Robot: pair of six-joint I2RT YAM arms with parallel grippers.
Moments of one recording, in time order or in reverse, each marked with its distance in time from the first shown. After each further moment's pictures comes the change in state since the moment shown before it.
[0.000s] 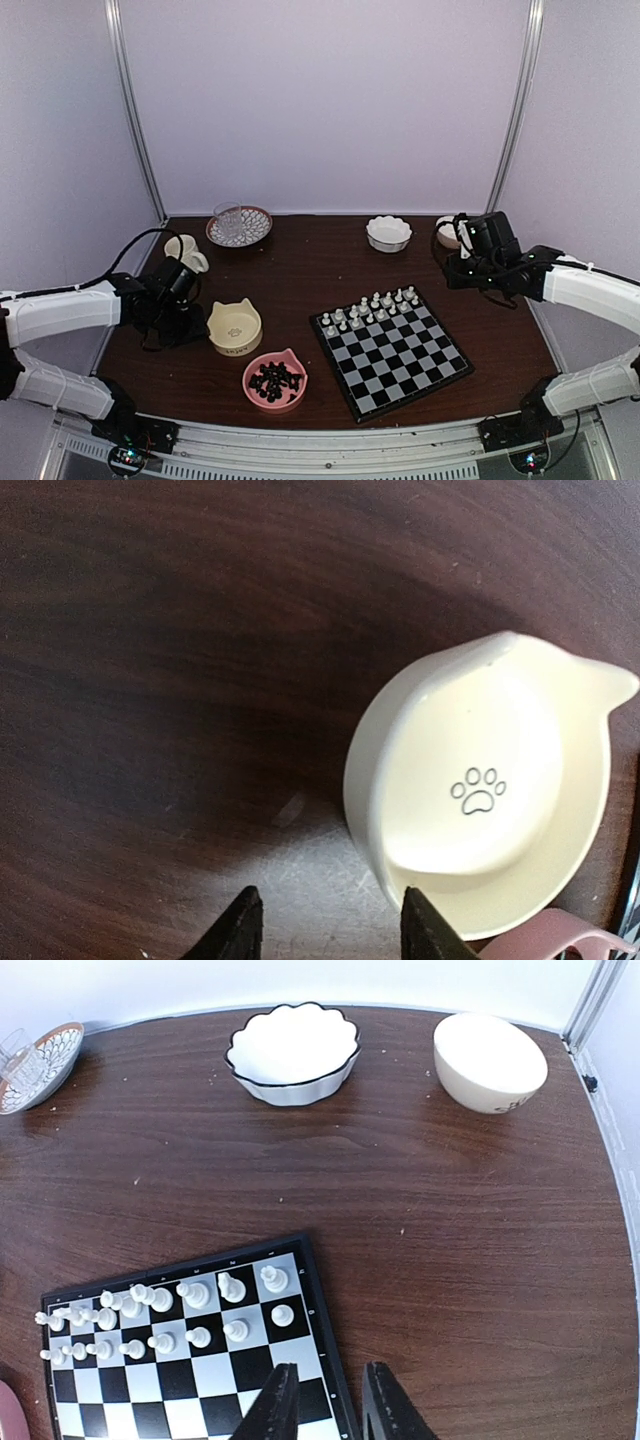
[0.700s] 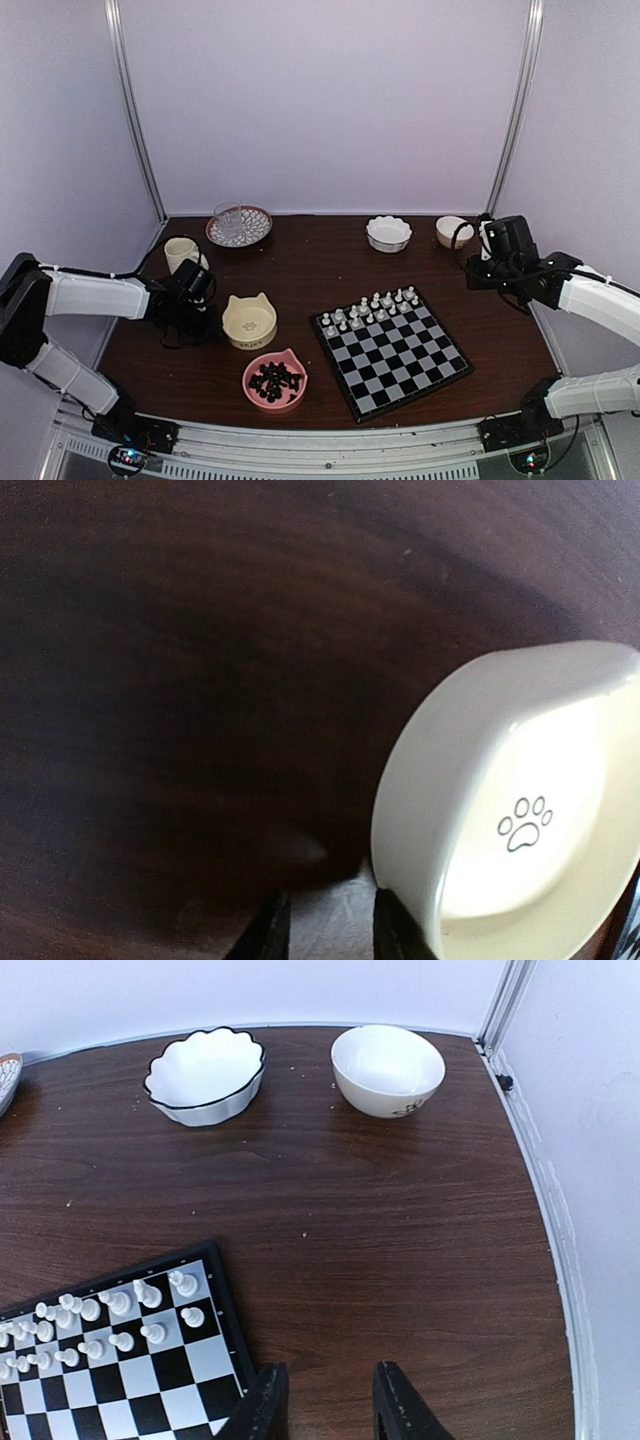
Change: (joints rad) left arm 0.032 0.235 -0.019 0.257 0.116 0.037; right arm -0.058 -0.124 -0.049 -0.061 0.124 -0.043
